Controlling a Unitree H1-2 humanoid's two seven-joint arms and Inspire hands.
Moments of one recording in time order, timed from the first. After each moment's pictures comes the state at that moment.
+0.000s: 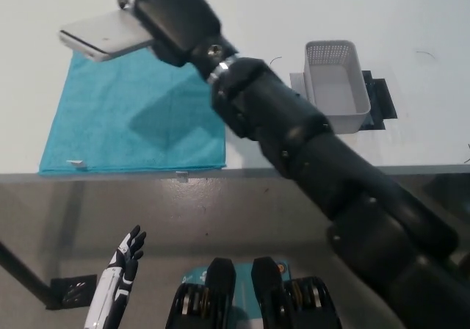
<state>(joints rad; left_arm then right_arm) 0.06 0.10 0.00 0.21 0.15 -0.42 0.00 -1.35 0.16 0.58 1.30 -1.09 -0.19 -0.64</state>
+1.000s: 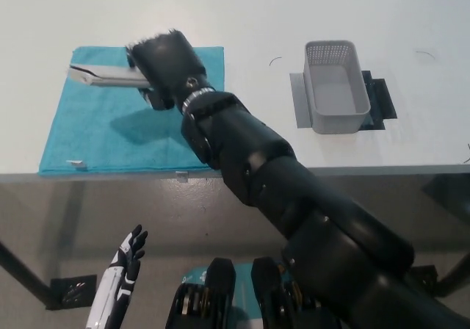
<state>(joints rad) 0.06 0.09 0.00 0.20 0.16 -0.42 0.00 -1.34 0.27 0.56 1.47 -0.89 -0.05 -0.37</state>
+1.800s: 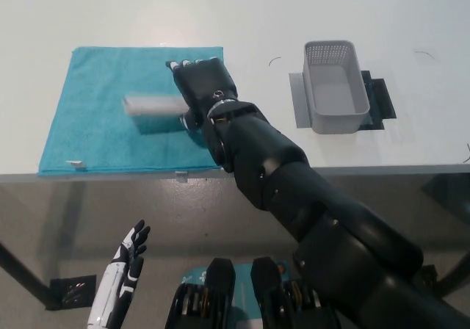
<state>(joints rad) 0.05 0.09 0.00 0.18 0.18 -0.42 0.00 -1.31 0.24 0.59 1.47 -0.83 0.10 -0.17</state>
